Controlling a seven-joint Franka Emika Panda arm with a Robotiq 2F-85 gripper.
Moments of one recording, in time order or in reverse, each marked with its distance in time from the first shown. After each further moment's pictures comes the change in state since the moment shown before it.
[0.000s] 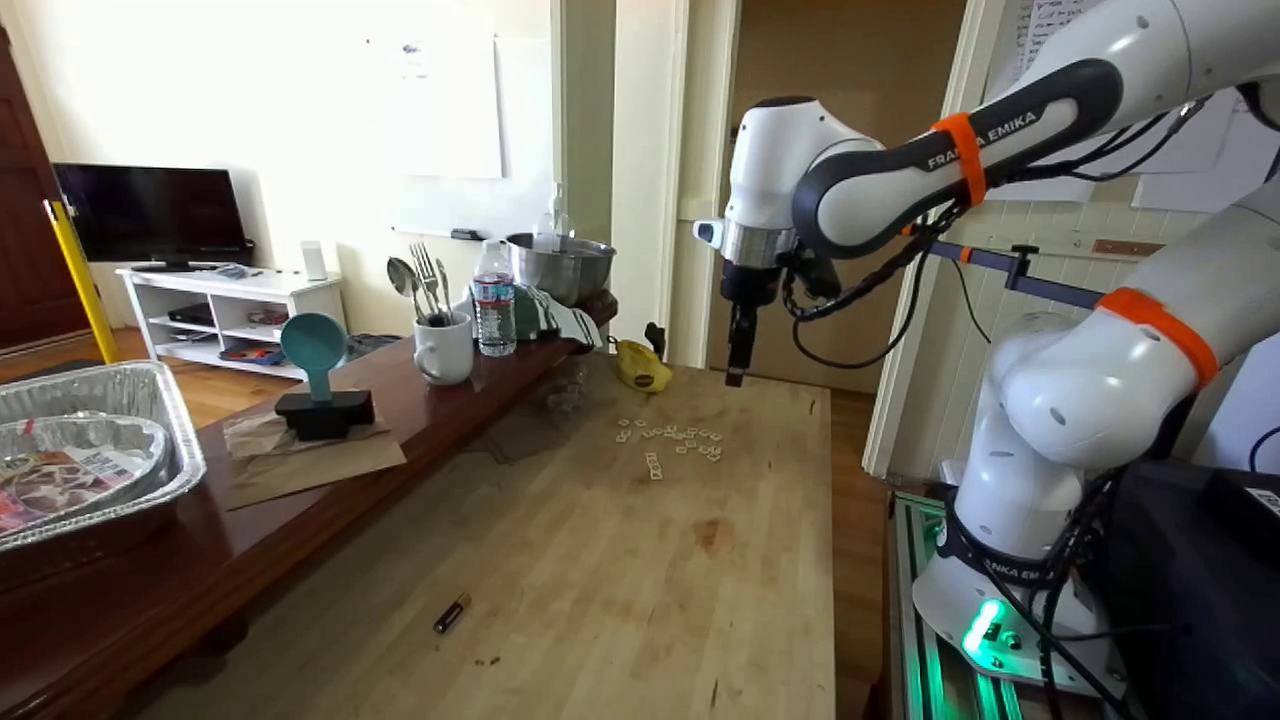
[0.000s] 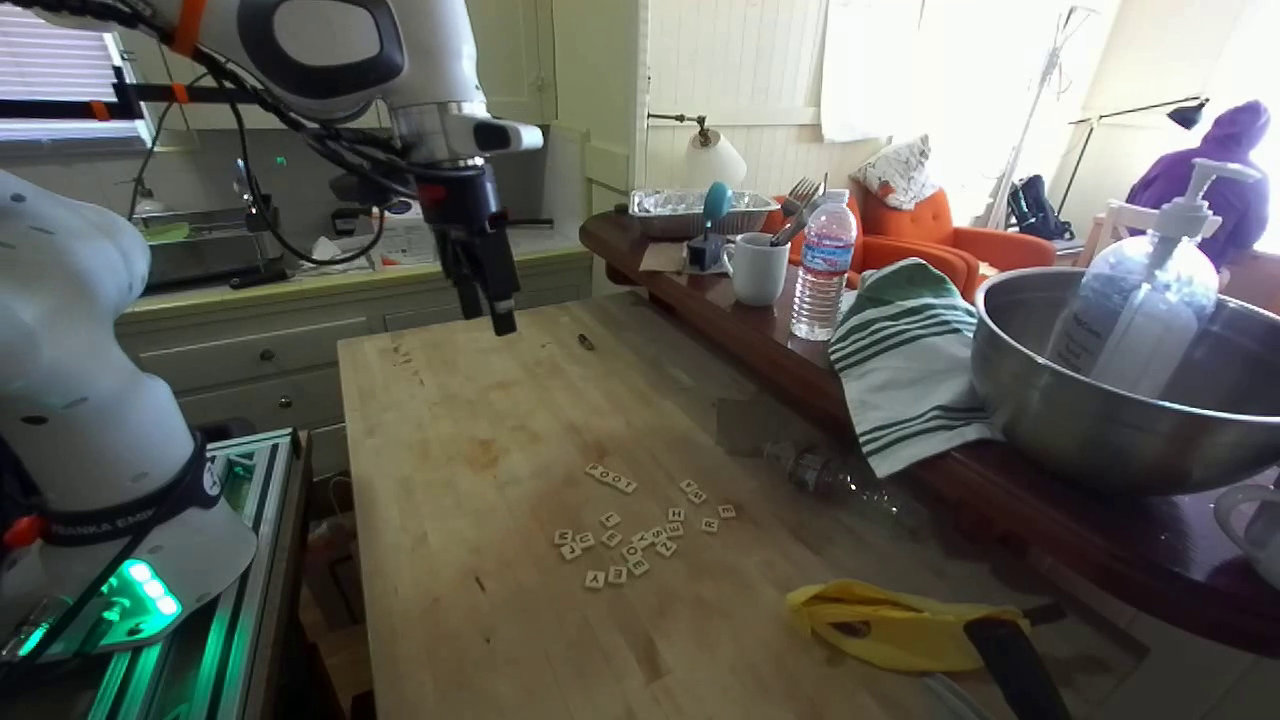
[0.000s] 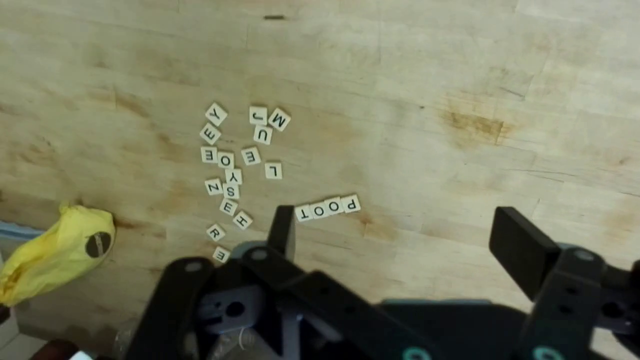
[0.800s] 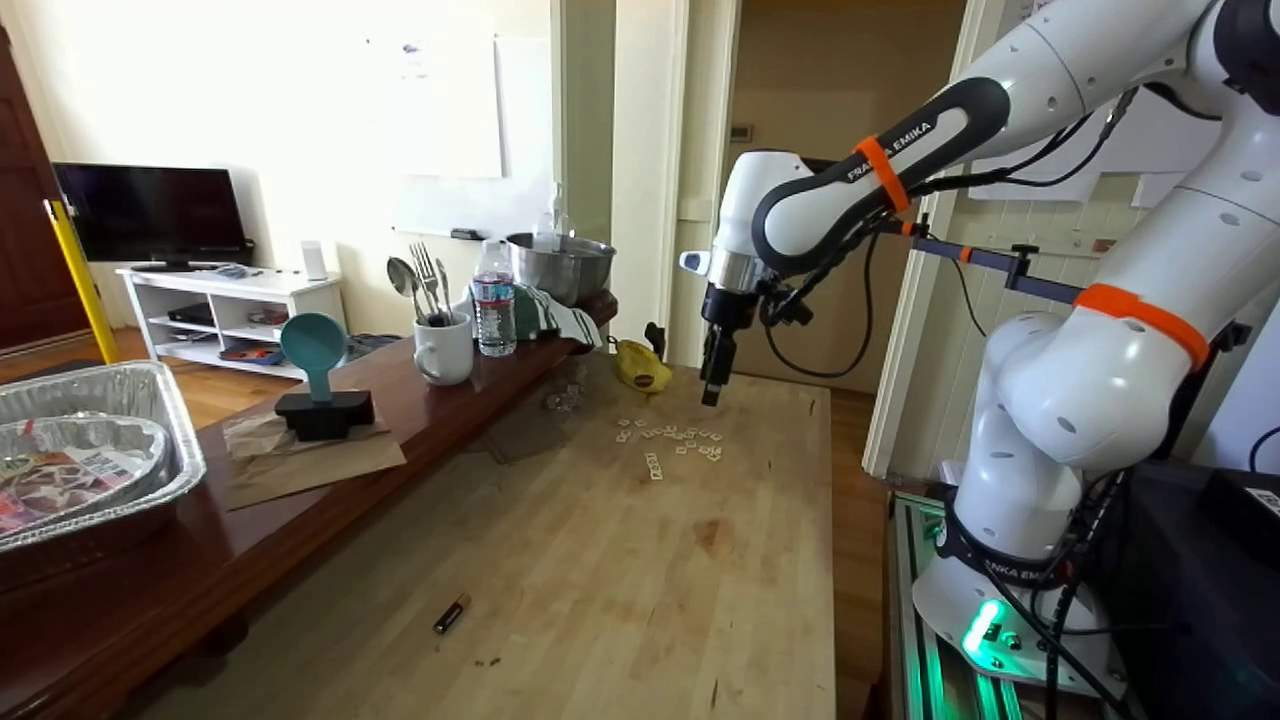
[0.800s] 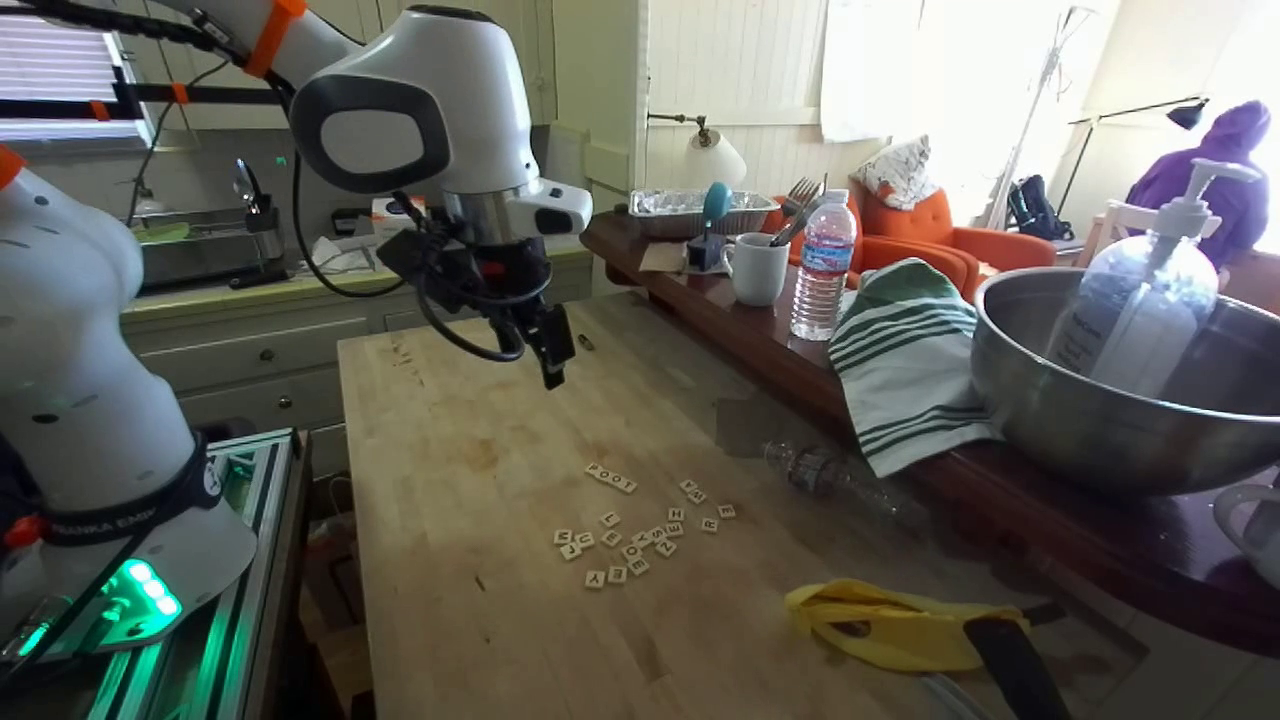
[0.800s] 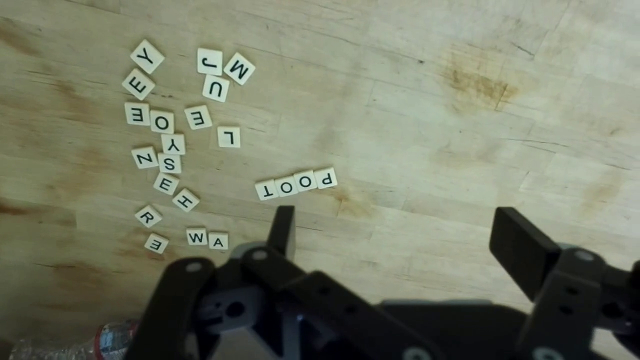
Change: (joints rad) arm 0.078 0.197 -0.244 0.005 0.174 0.232 -0.321
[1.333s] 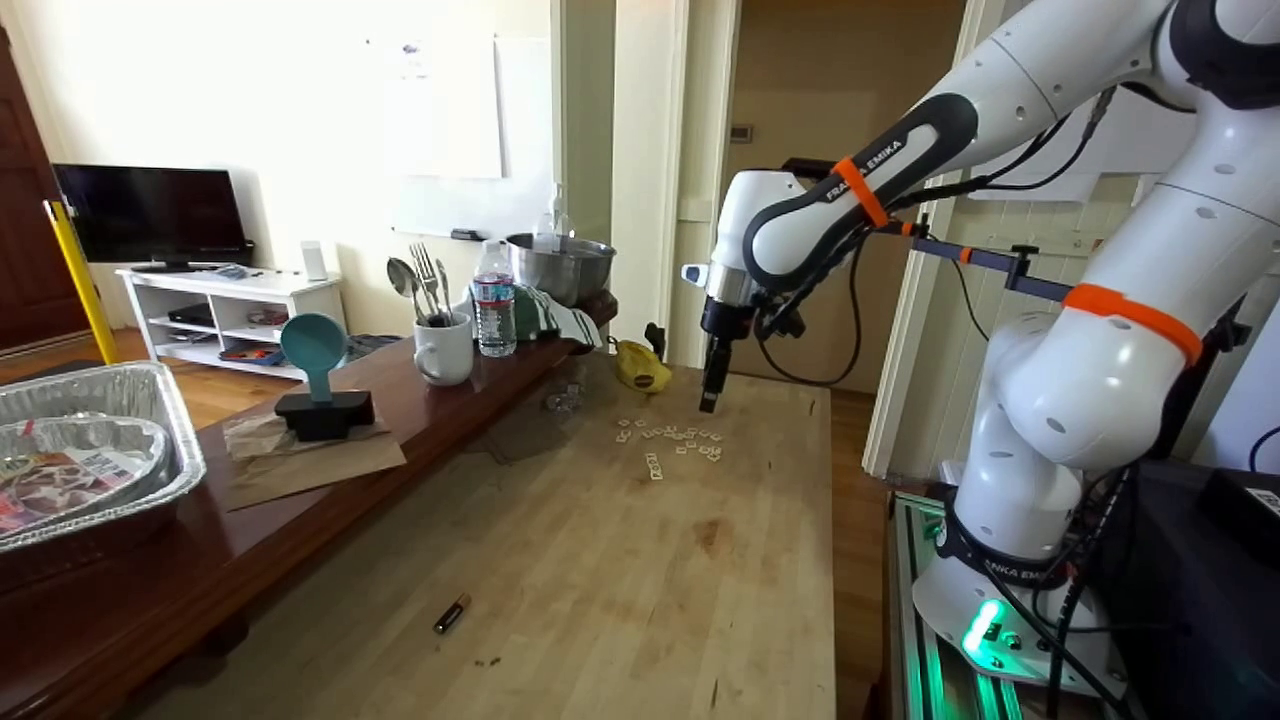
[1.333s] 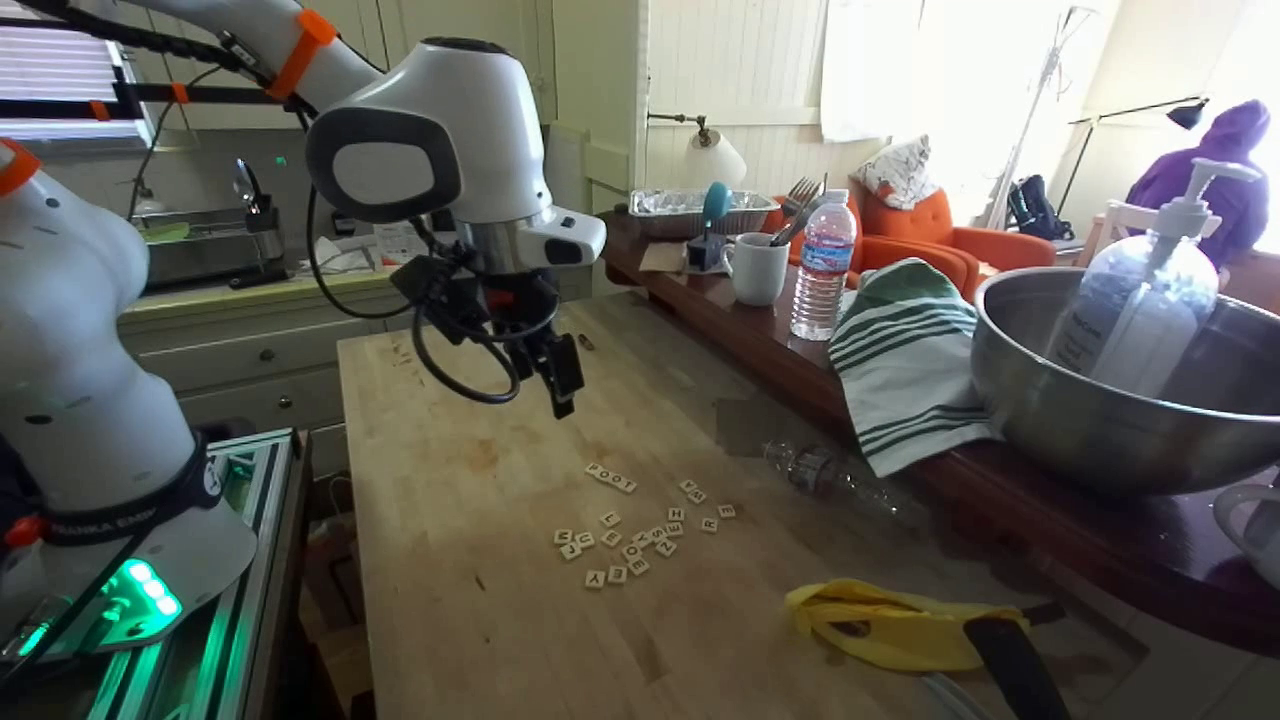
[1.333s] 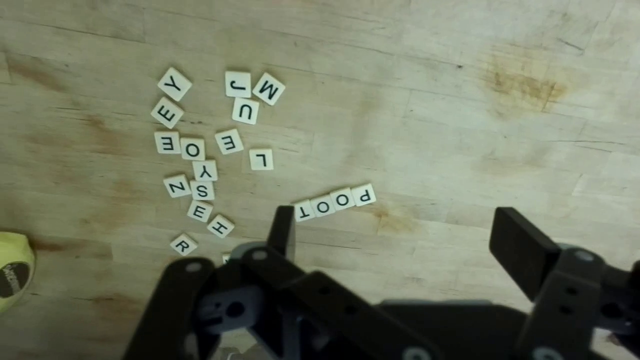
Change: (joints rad) arm -0.059 0.089 0.007 0.003 -0.001 0.084 0.026
